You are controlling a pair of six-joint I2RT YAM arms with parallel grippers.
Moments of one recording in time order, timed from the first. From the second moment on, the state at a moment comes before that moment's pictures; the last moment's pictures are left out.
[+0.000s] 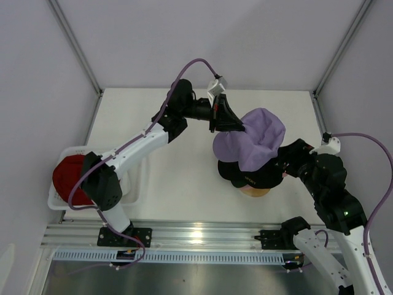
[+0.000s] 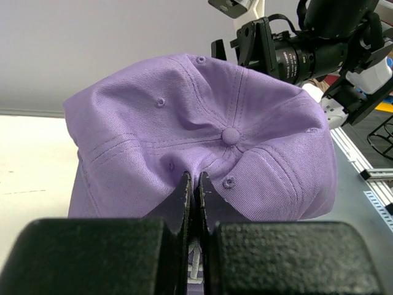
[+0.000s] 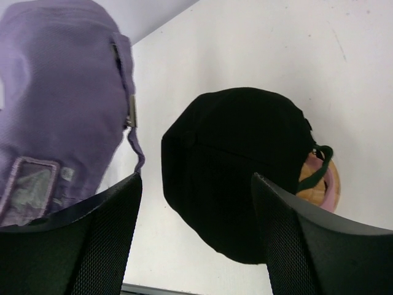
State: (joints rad) left arm -0.69 1.70 1.53 0.28 1.09 -0.35; right arm 0.36 0.53 0.97 -0.74 0.17 0.71
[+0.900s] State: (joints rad) left arm -0.69 1.74 1.55 0.27 1.11 -0.34; right arm 0.36 0.46 0.91 -0.59 0.09 0.76
